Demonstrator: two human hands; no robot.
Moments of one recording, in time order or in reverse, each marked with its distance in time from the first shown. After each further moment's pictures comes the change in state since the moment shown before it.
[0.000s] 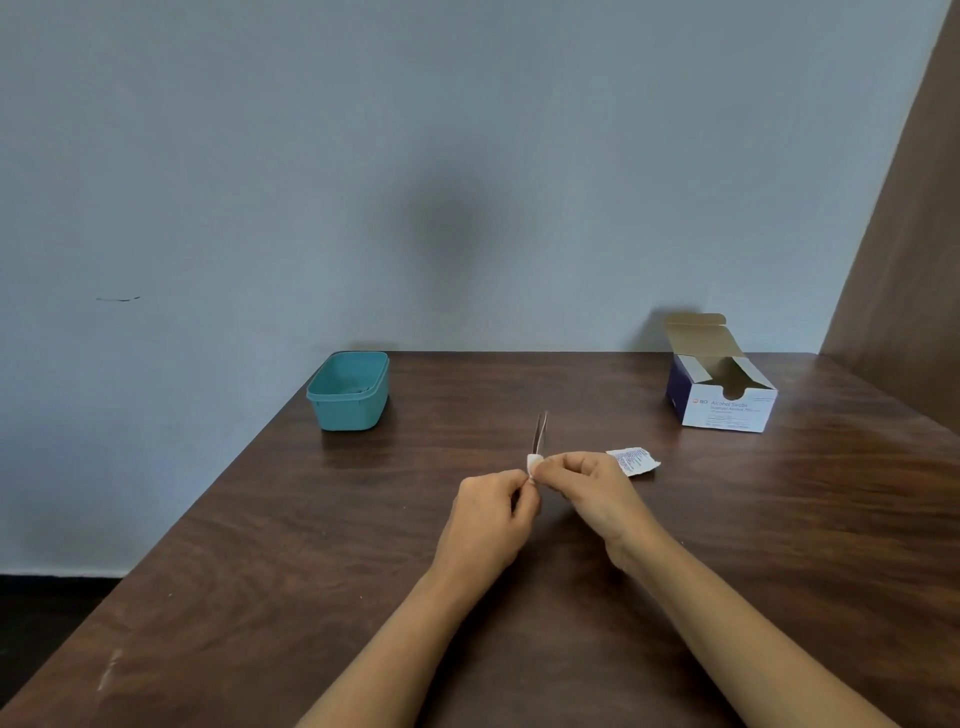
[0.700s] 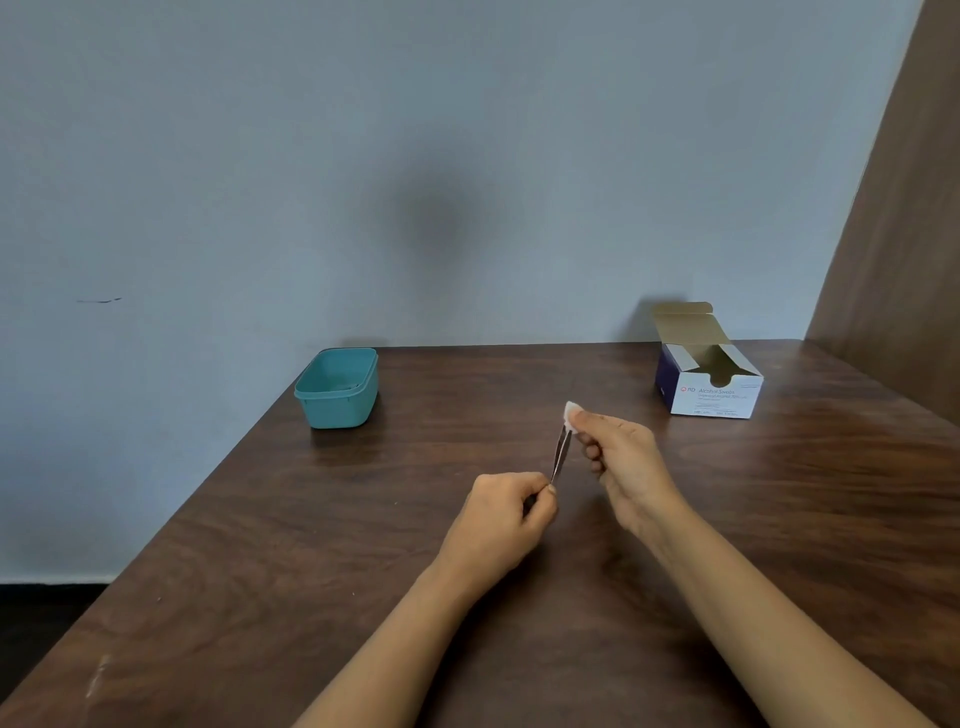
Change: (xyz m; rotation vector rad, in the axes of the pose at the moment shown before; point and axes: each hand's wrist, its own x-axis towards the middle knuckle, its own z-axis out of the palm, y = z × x) left_hand -0.004 0.011 0.004 -0.014 -0.128 0.128; right_hand 0.007 -0.017 -0.023 0.323 0.243 0.085
